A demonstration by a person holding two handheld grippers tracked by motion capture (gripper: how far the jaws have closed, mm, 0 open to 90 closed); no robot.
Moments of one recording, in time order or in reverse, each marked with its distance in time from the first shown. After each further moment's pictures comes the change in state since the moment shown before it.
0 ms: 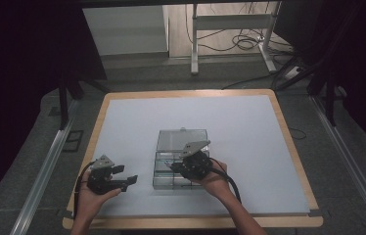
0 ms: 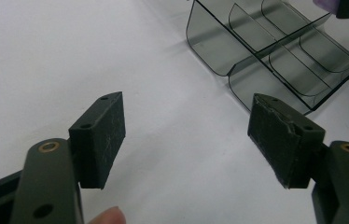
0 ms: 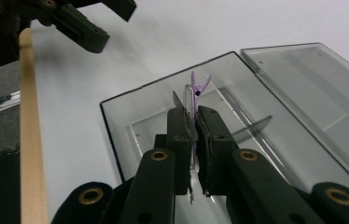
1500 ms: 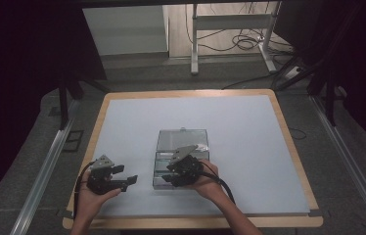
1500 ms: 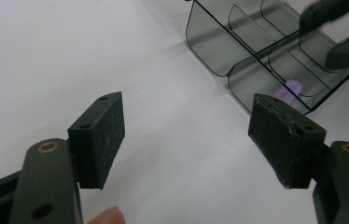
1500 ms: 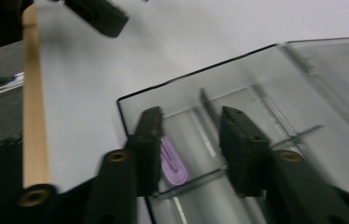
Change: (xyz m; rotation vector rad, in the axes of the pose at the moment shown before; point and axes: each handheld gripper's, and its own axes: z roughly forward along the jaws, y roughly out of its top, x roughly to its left) left arm 0.000 0.000 -0.001 0.000 -0.001 0.004; right arm 0.014 0.003 0.020 0.056 0.004 -0.034
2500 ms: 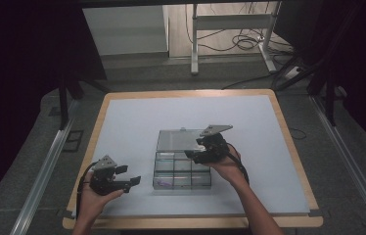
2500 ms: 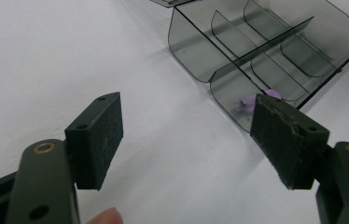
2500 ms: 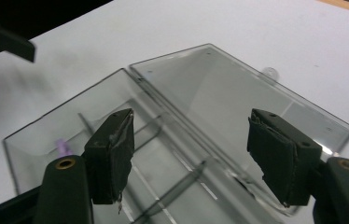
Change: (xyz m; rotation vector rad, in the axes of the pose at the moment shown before) left arm -0.008 0.003 0.003 -0.016 -0.039 0.005; right arm -0.073 -0.016 -0.049 -0.119 -0.183 0.242
